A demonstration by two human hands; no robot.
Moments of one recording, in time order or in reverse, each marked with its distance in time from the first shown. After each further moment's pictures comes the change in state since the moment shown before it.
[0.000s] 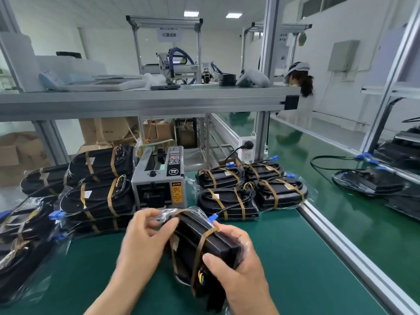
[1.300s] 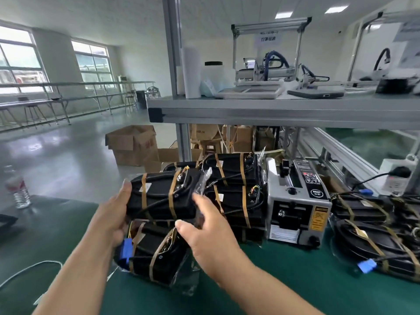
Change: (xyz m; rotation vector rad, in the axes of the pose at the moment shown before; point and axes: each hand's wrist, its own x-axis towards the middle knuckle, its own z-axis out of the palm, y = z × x) left_hand 0.114 -0.059 -0.300 -0.536 0.381 -0.347; right_hand 0.060 -0.024 0.296 -0.226 -0.585 0.079
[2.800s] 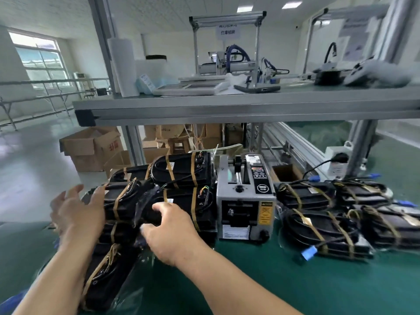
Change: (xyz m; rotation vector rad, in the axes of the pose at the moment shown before) left_hand 0.018 -0.018 0.076 0.736 0.378 0.407; right_hand 0.042 0.015 -0.048 -0.327 0.031 0.094
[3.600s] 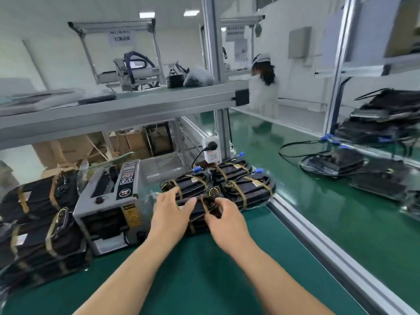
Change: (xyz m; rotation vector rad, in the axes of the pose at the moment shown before) left_hand -0.312 0.167 0.193 -0.026 -0.799 0.583; right_hand -0.168 0.185 -0.238 0.013 0.712 0.302
